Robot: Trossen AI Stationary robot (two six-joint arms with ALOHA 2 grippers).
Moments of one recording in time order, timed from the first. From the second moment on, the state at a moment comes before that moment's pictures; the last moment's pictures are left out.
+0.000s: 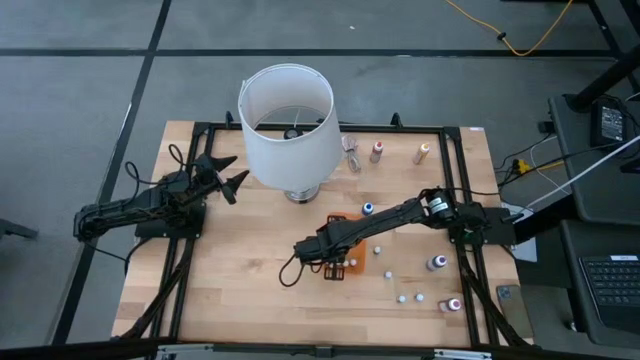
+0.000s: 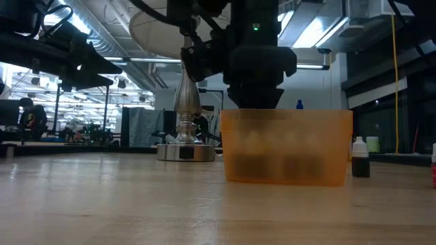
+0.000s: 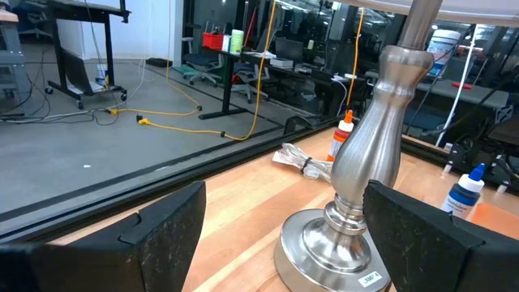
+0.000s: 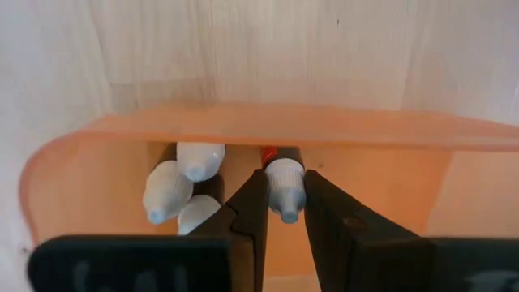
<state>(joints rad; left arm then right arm) 0.25 0.00 0.07 -0.13 -0.45 -0.22 0.26 2.29 1.91 -1.18 0.11 0.30</state>
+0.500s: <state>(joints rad) 0.25 0.00 0.07 -0.13 -0.45 -0.22 0.26 2.29 1.91 -1.15 0.10 0.31</state>
